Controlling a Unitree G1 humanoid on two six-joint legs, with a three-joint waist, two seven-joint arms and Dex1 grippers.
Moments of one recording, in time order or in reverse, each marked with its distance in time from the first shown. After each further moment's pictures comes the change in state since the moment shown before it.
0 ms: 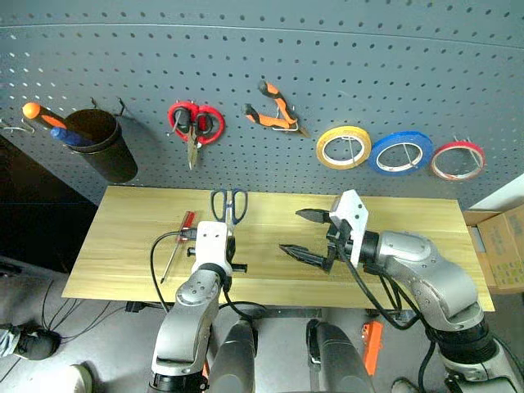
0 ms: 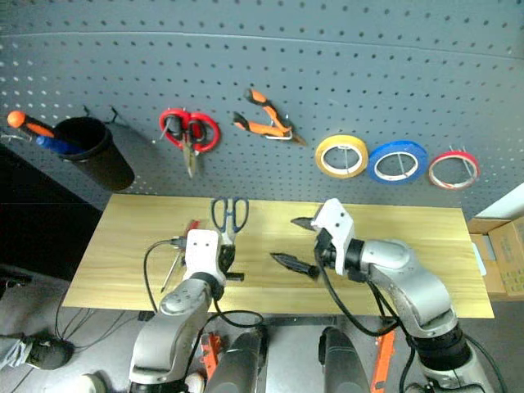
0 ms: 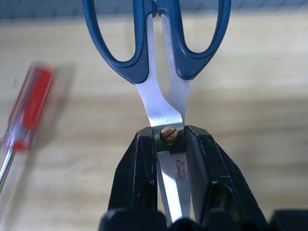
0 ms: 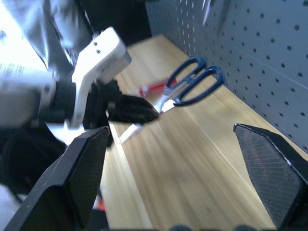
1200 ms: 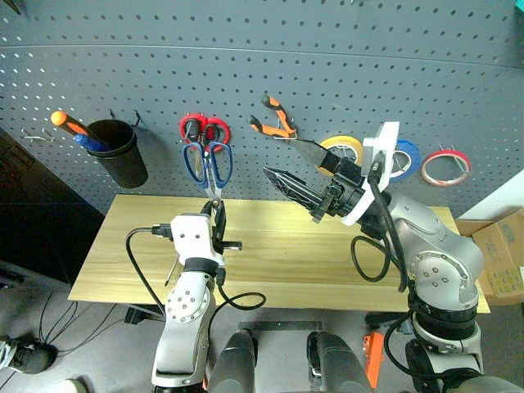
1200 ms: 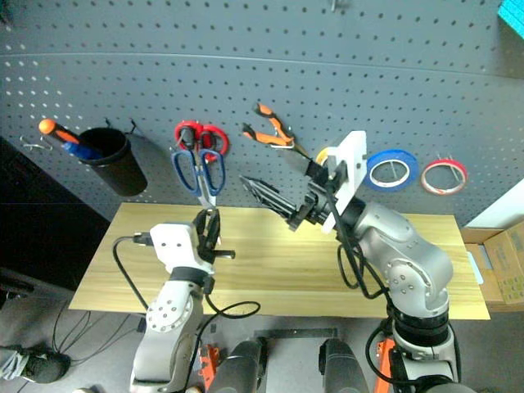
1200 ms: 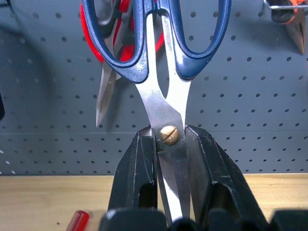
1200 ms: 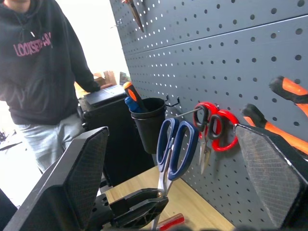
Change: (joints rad) left arm 0.068 -0.031 0.032 0.037 0.036 -0.585 0.016; right arm -0.189 0.187 -0.156 -0.078 0.303 0.029 -0.264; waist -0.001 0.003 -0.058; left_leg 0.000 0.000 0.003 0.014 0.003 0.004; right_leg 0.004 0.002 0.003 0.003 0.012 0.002
